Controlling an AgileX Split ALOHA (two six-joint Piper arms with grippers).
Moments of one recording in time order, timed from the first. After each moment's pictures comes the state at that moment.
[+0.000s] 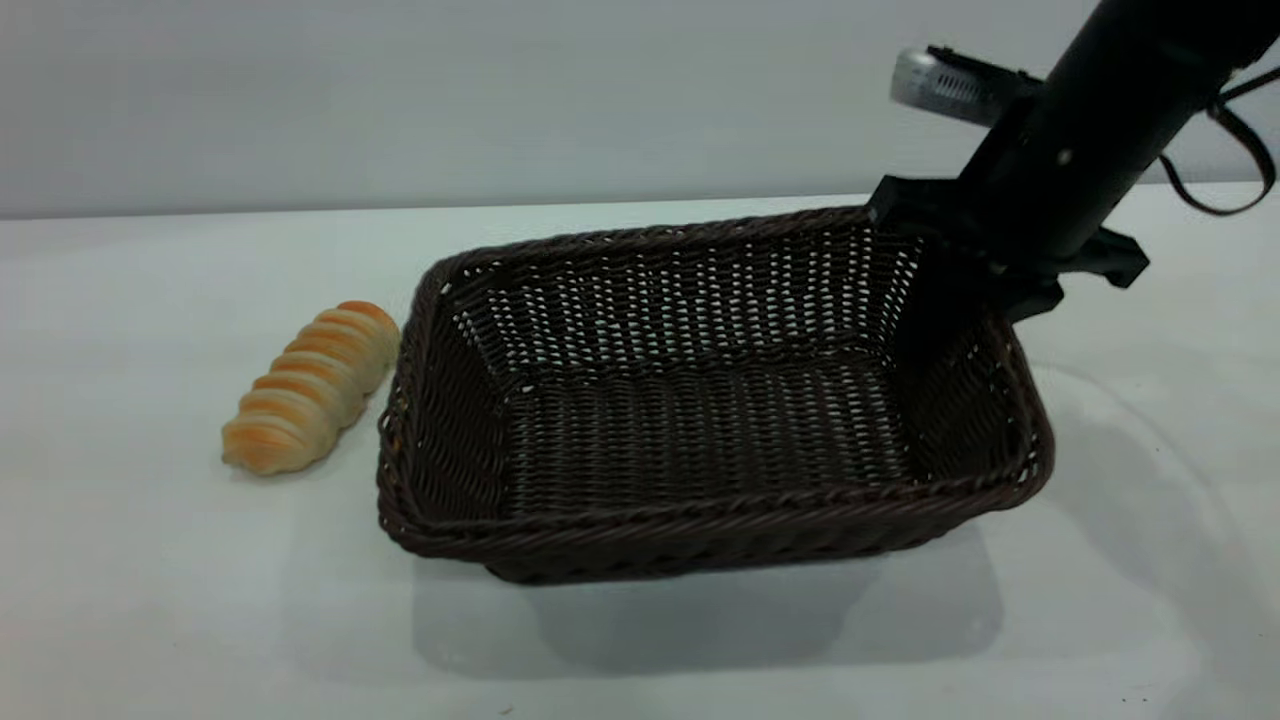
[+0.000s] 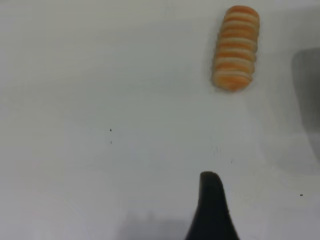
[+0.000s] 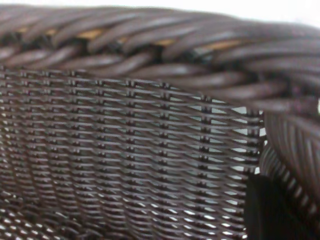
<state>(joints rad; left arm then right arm) -0.07 0.67 -0.69 0.08 0.81 -0.06 0.21 2.13 -1.31 0.58 0.62 -0.29</state>
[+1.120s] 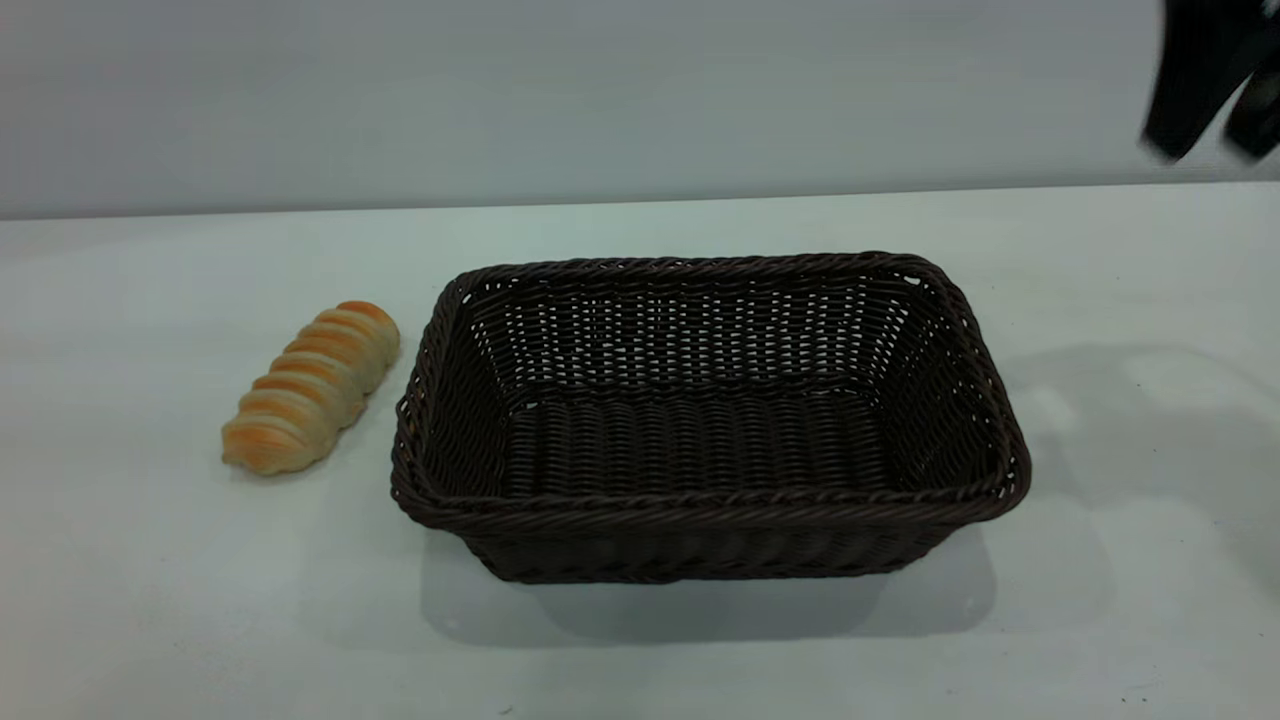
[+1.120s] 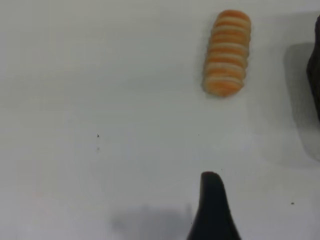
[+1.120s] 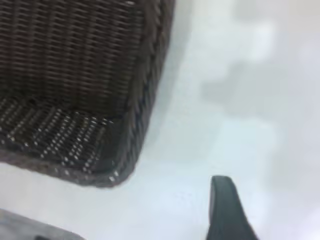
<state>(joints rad) -0.07 0.79 -0.69 0.05 0.73 -0.07 0.05 1.82 -1.46 0.22 1.10 -0.28</state>
